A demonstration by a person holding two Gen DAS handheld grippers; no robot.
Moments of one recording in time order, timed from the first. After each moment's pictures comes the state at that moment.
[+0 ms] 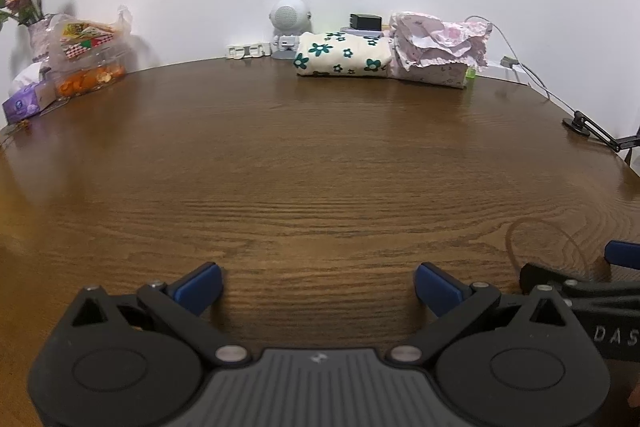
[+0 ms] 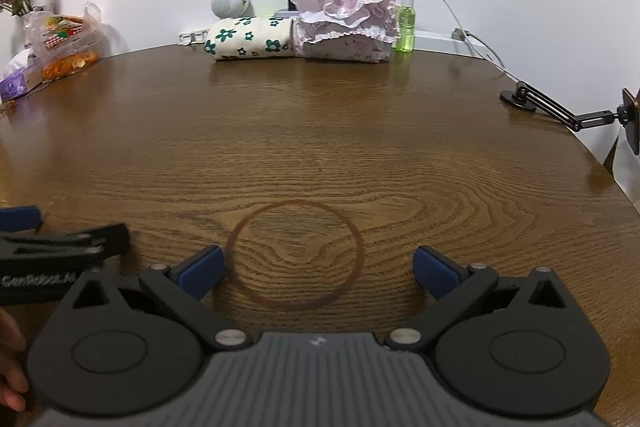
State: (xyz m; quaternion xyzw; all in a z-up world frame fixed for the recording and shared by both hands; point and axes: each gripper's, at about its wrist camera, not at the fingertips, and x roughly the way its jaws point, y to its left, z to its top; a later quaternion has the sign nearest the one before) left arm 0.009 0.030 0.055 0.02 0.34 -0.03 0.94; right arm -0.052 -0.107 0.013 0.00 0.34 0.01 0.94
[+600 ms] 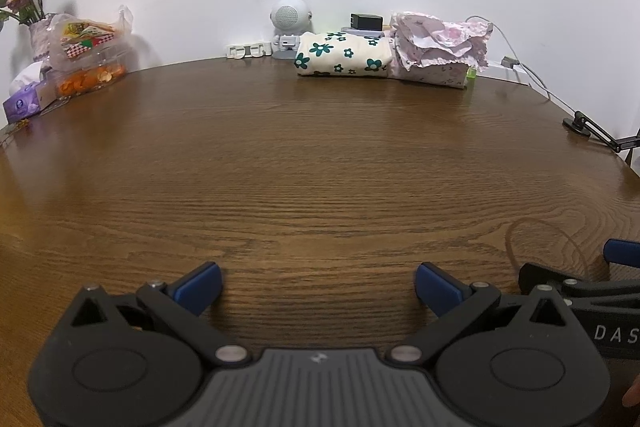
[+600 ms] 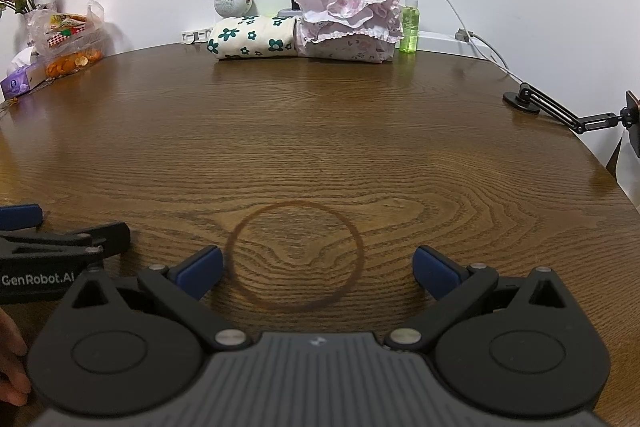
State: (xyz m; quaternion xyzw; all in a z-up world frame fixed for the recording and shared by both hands) left arm 0.007 0.029 0.054 0.02 0.34 -0.02 0.94; right arm -0.051 -0.106 0.014 0.00 0.34 0.01 0.94
